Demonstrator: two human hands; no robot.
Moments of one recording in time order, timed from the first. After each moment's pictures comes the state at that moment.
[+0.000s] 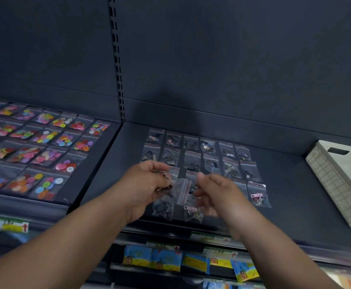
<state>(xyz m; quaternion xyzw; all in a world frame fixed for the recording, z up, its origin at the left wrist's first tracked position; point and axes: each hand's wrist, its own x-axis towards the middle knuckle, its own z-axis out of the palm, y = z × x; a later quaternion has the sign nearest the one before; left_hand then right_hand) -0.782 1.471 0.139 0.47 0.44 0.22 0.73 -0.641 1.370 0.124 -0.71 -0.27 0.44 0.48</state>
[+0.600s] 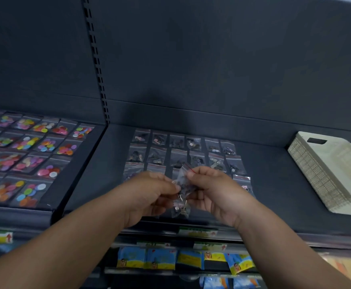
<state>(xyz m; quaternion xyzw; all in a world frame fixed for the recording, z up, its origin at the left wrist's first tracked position) -0.766 1.452 0.142 0.55 0.42 0.06 0.72 -0.628 1.363 0.136 -0.59 -0.21 0.55 0.55</state>
